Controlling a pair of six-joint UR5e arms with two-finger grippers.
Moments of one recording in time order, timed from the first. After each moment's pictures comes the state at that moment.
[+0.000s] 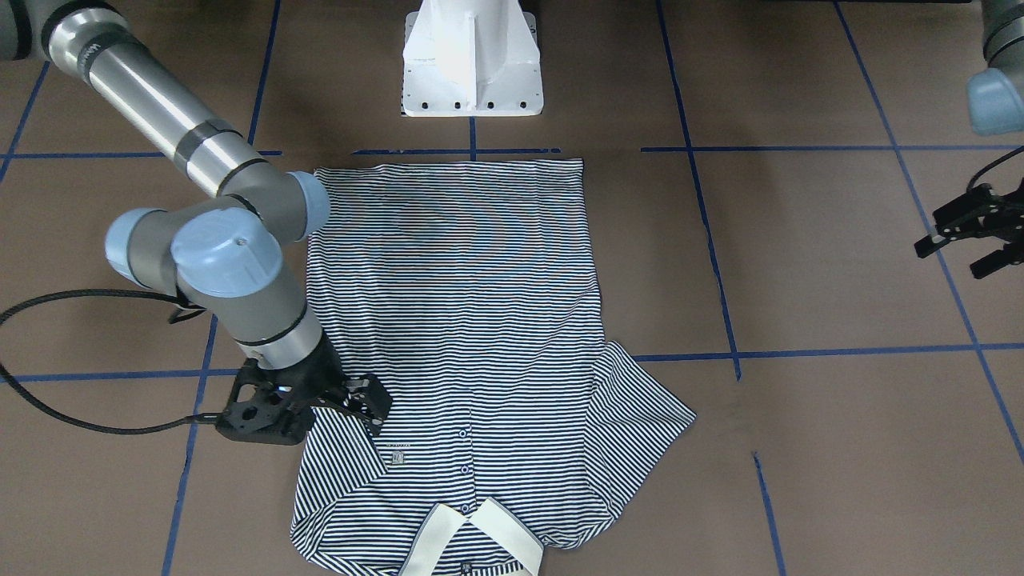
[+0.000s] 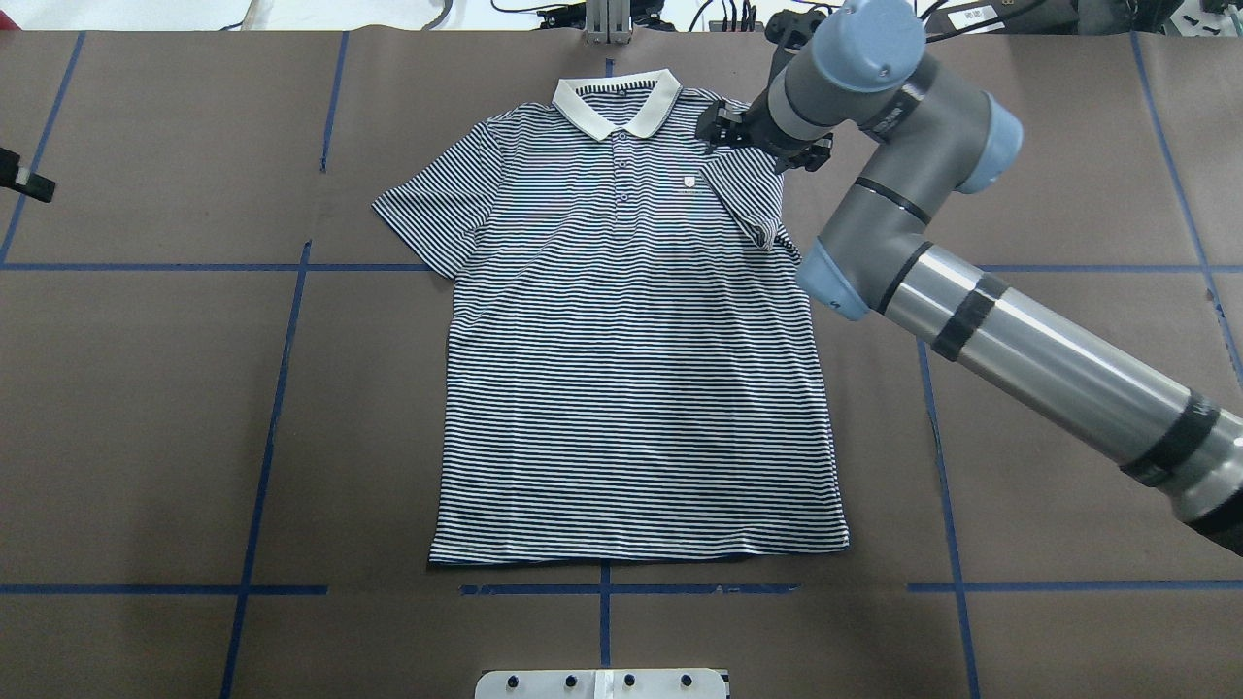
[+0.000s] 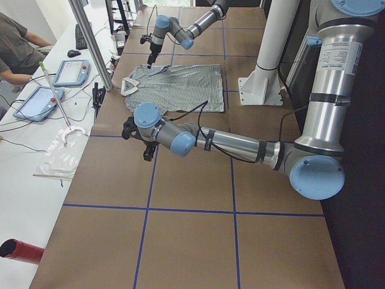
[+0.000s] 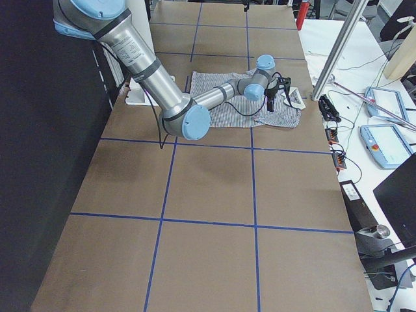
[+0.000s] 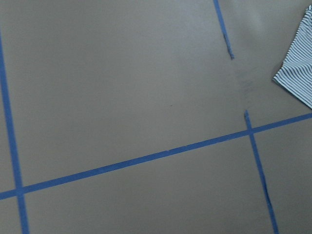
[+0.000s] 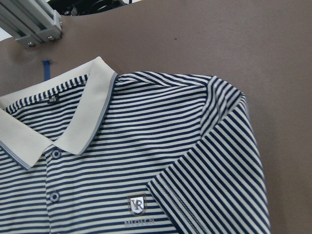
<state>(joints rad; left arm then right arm) -1.28 -1.75 -1.64 -2.03 -2.53 -0.53 0.86 -0.85 1.23 -1.02 1.97 1.26</state>
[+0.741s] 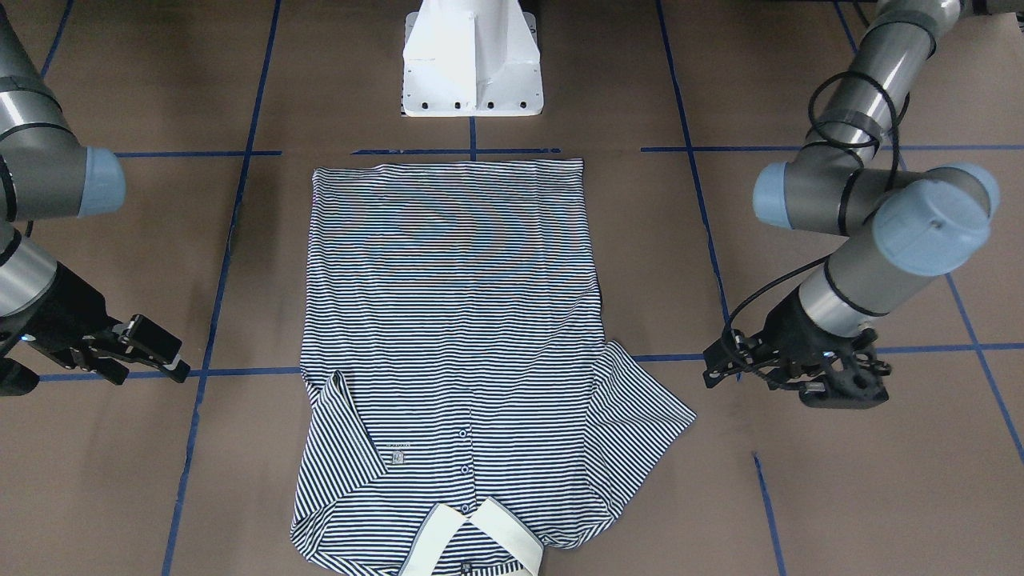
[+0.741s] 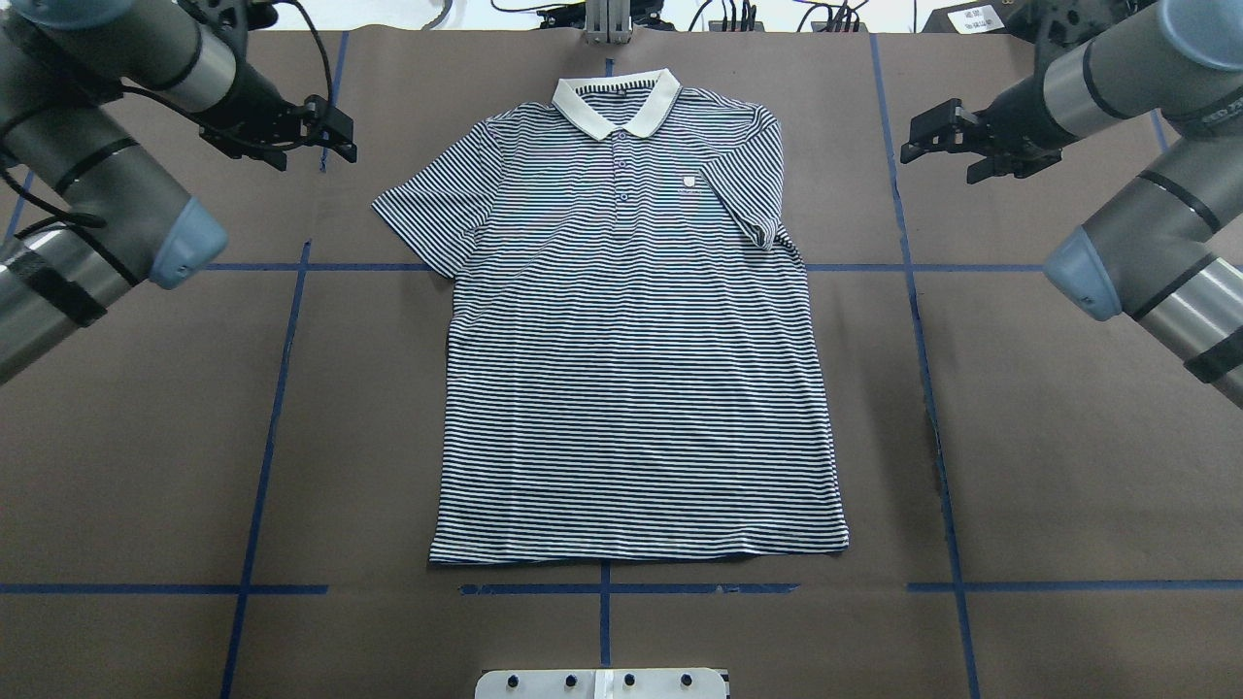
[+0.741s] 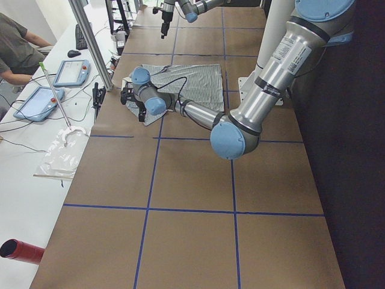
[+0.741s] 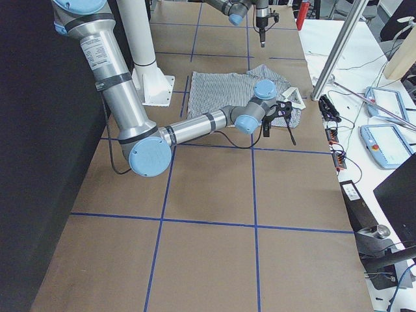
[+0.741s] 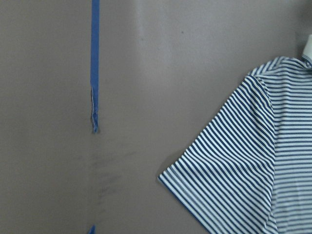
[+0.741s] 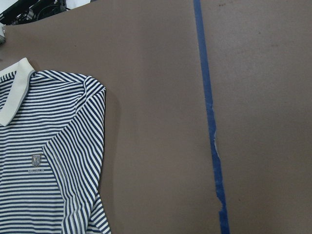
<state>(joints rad) -0.99 -2.19 -1.26 -2.13 -2.15 -0.95 1.07 -1.21 1.48 -0.92 2.23 1.08</state>
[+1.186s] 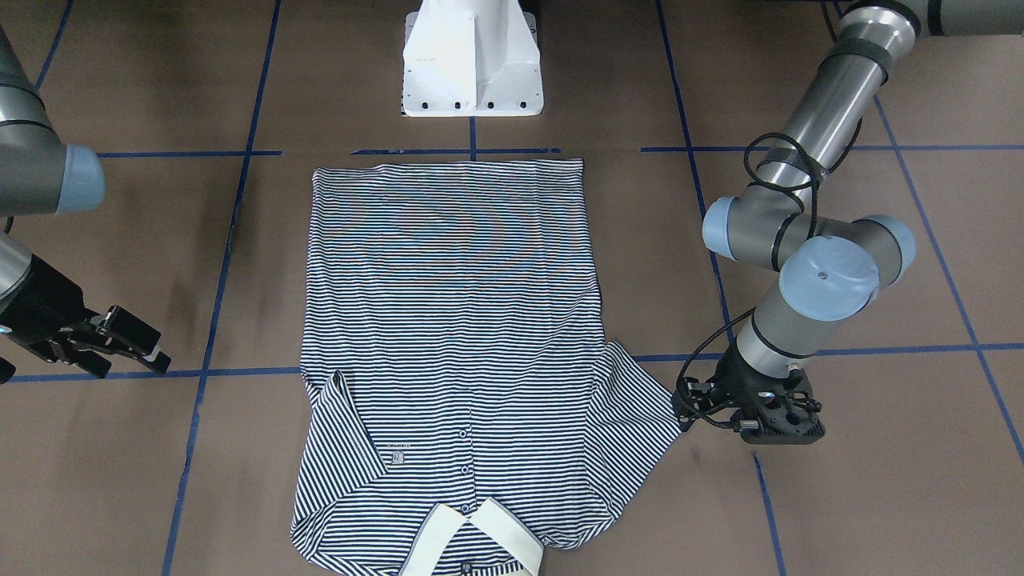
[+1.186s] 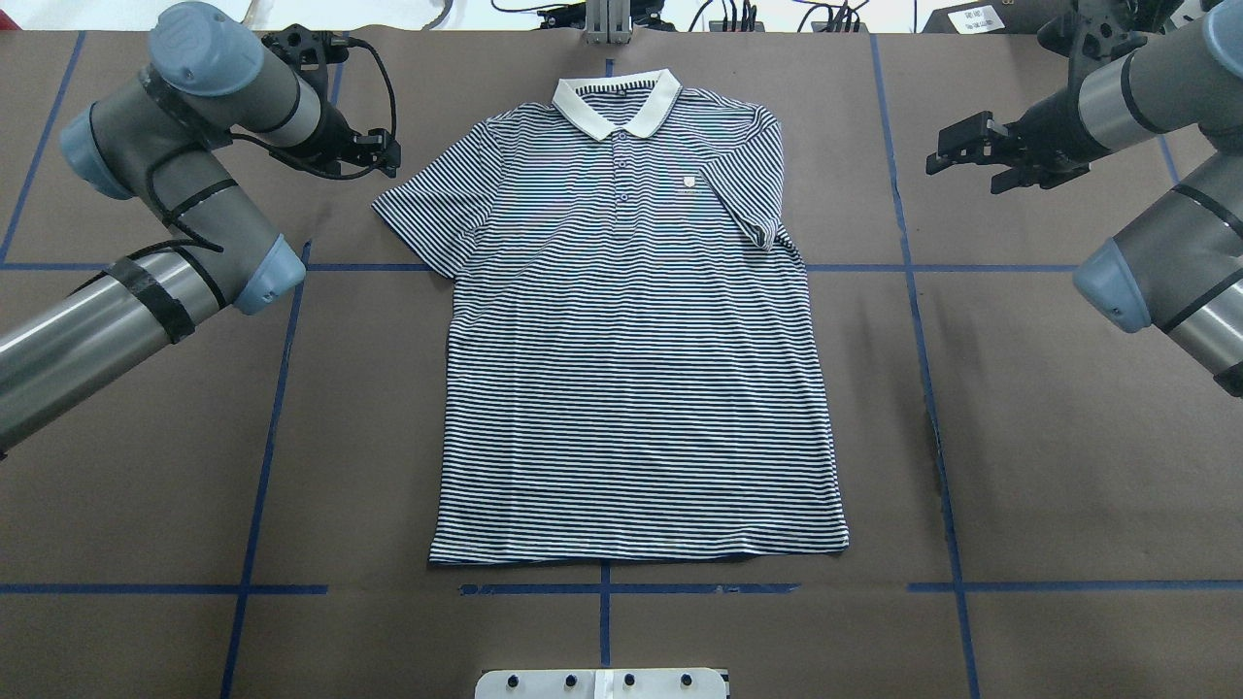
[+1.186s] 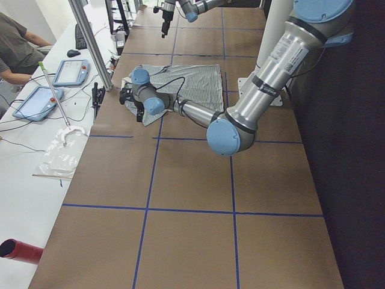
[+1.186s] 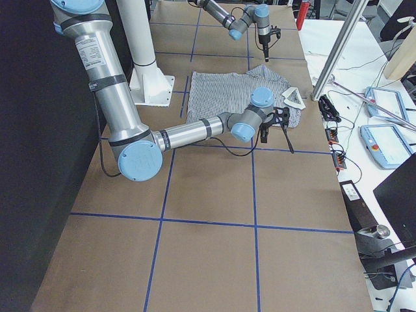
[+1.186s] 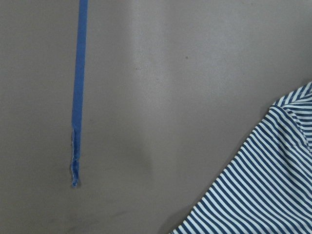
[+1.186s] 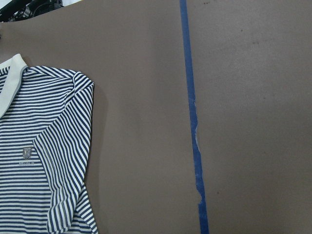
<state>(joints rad) -0.90 -2.26 -1.08 -2.22 -1.98 -0.96 1.08 -1.24 1.48 -0.89 2.25 1.07</state>
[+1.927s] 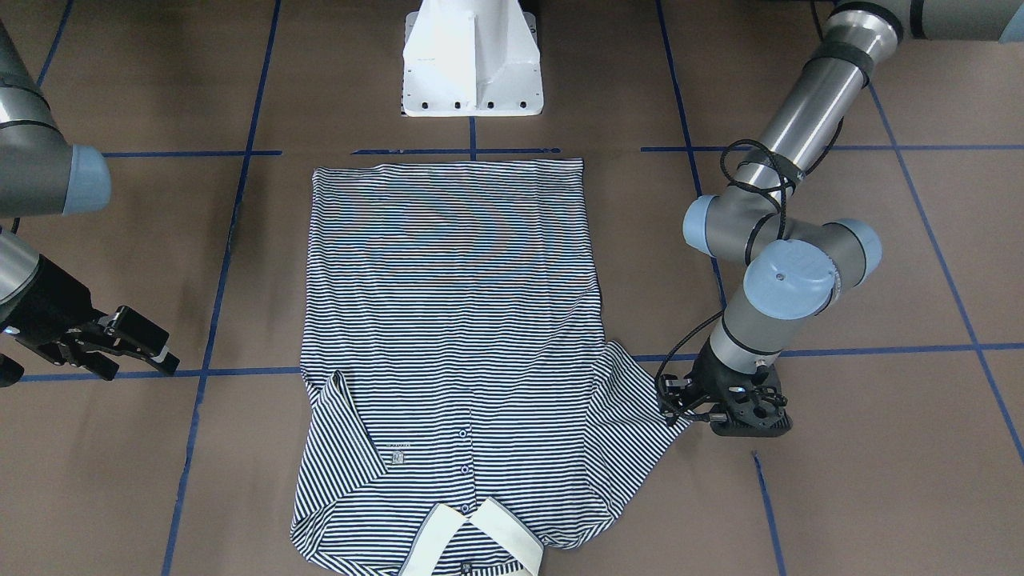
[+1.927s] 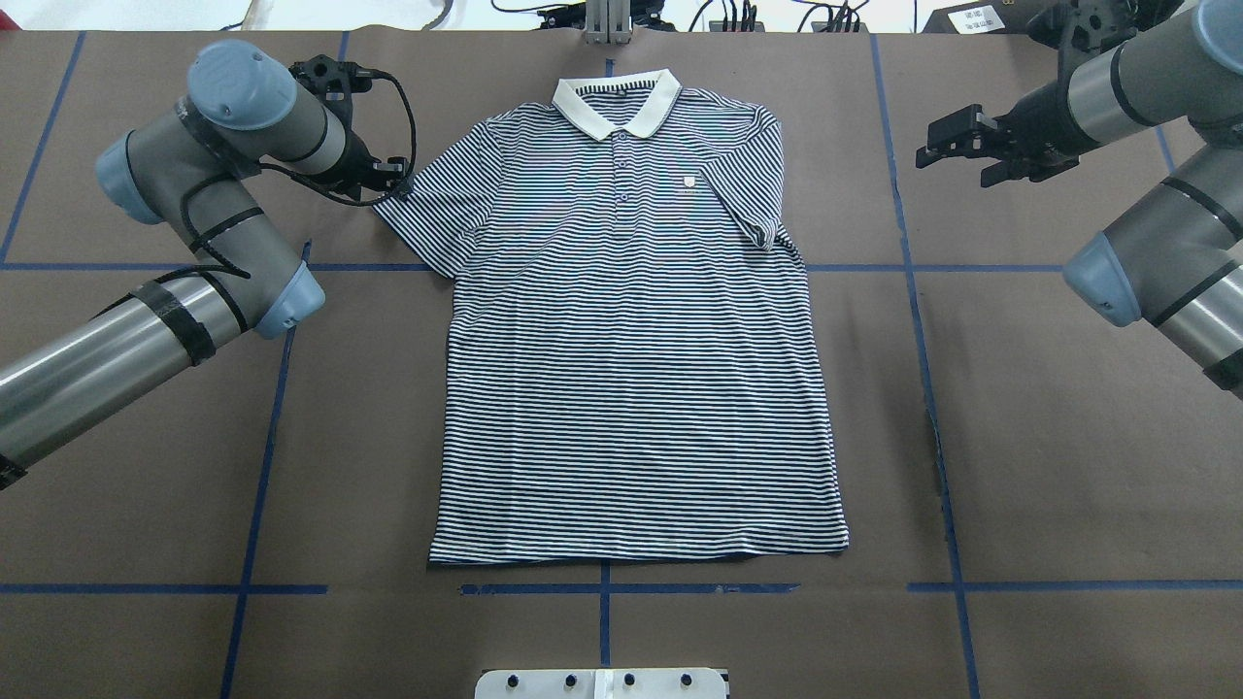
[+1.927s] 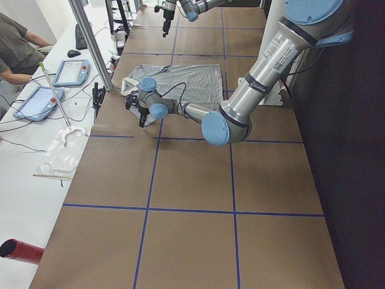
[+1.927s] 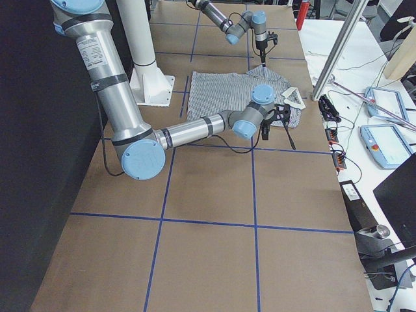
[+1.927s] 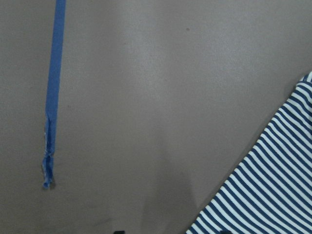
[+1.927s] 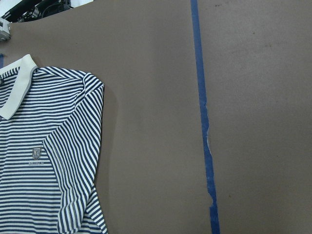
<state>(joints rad) -0.86 -2.26 -1.07 -2.22 -1.95 -0.96 1.08 -1.22 1.48 -0.89 2.24 1.08</state>
